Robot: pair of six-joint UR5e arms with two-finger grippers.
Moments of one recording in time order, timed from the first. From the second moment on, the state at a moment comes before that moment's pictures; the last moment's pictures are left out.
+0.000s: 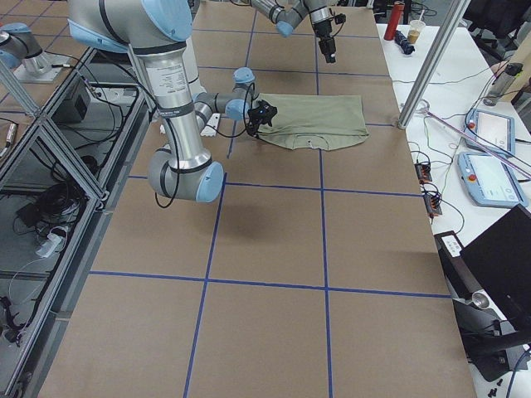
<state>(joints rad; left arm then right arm) -0.88 -2.12 -1.53 -2.34 -2.03 -1.54 0.28 -1.13 1.81 -1.39 1.53 2.11</state>
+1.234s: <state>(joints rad) -0.88 -2.12 -1.54 -2.32 -2.03 -1.55 0.26 -1.15 1.82 -1.39 1.50 2.13</state>
